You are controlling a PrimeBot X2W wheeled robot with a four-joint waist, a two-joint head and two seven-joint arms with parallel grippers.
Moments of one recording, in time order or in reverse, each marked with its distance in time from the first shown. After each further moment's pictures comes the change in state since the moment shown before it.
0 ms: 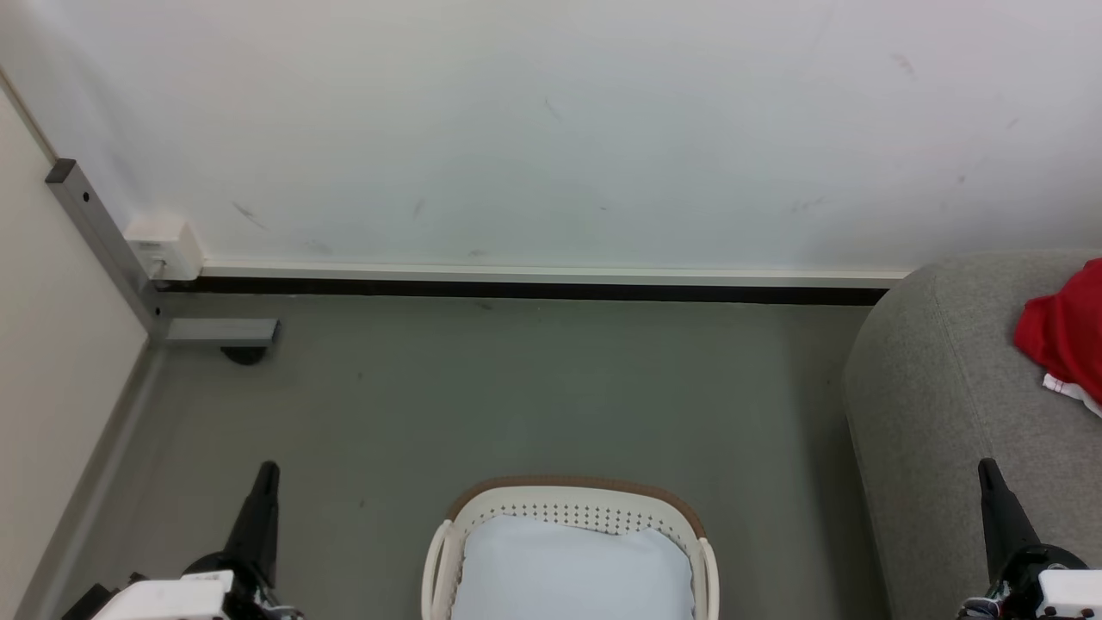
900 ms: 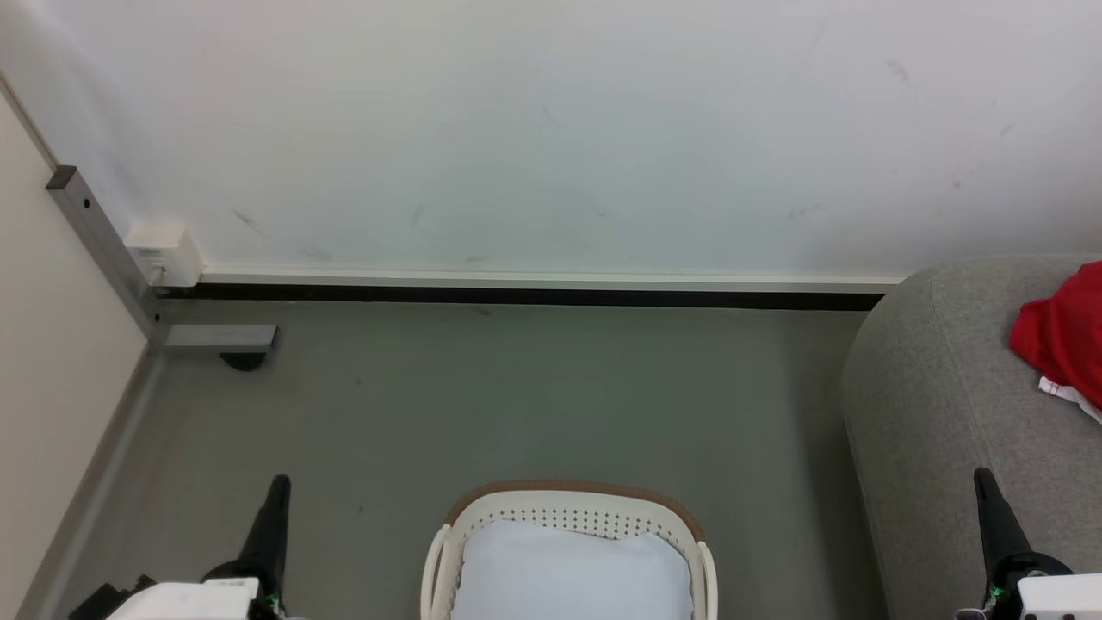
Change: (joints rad) left arm 0.010 0.001 -0.026 0.015 0.136 0.017 -0.037; right arm 0.009 -0.005 0.017 0.017 -0.141 0.000 -0.039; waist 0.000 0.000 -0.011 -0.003
